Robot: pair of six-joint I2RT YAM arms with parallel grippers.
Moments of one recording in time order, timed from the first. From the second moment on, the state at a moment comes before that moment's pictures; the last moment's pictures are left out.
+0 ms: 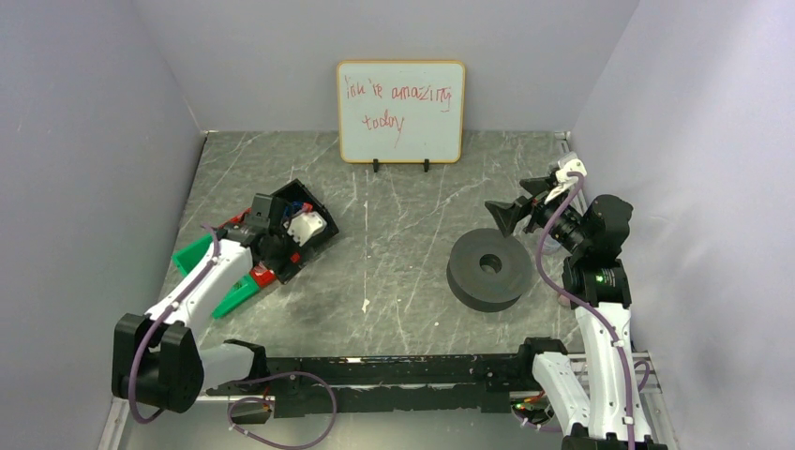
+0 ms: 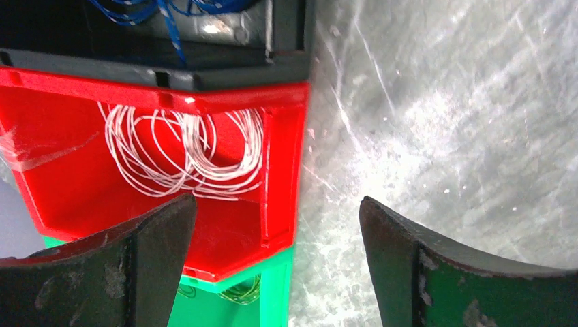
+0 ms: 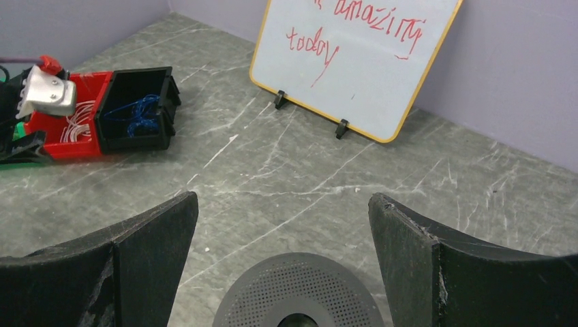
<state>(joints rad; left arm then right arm) -0.23 1.22 0.84 -0.70 0.00 0.59 -0.08 0.73 0.86 -0.19 -0.69 -0.02</state>
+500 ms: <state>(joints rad) -0.26 1.27 0.66 -0.57 -0.19 0.66 -0.08 0.73 0.86 -0.19 -0.70 -0.02</state>
